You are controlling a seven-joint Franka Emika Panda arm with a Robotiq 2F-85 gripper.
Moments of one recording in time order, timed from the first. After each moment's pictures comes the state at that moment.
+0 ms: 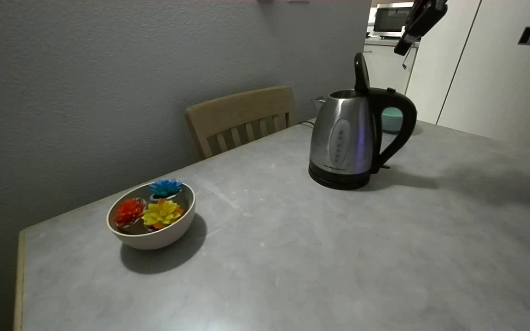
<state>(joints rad) 0.04 -0.06 -0.15 -2.25 0.07 2.57 -0.78</state>
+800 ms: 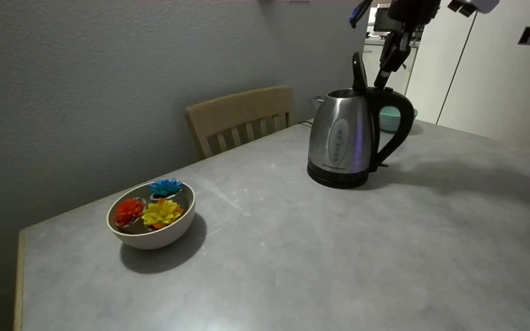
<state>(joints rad) 0.00 0.18 -0.10 -2.06 0.04 2.47 -0.76</state>
